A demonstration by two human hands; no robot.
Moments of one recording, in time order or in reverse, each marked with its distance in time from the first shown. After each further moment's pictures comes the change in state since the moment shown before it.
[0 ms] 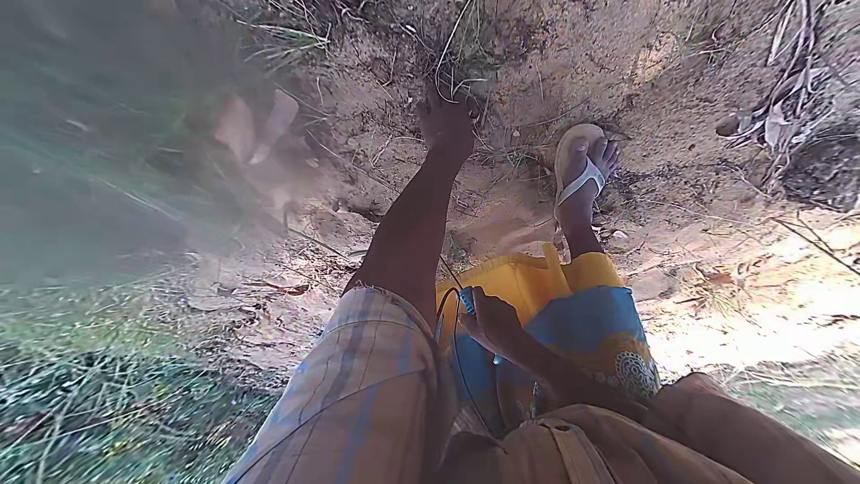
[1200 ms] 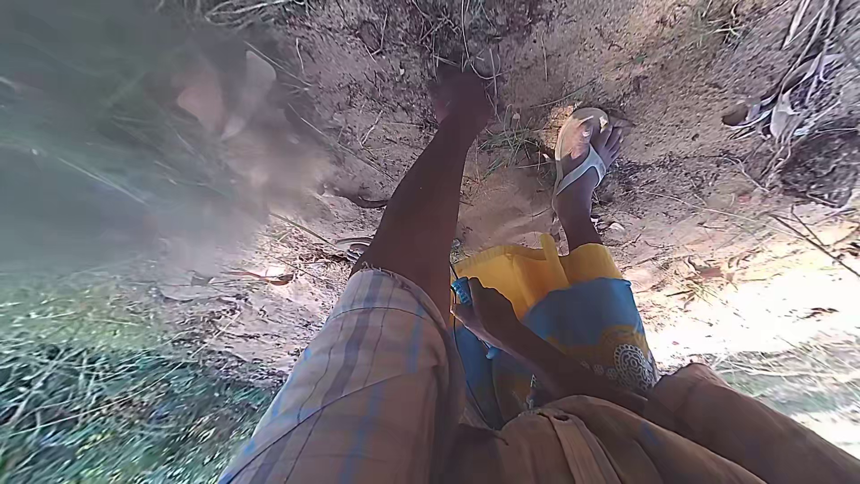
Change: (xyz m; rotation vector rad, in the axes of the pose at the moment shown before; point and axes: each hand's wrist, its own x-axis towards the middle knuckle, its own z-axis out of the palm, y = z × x) left_hand 0.001 0.024 -0.009 -0.121 -0.125 -0.044; right_hand 0.002 0.004 0.004 0.096 0.012 0.003
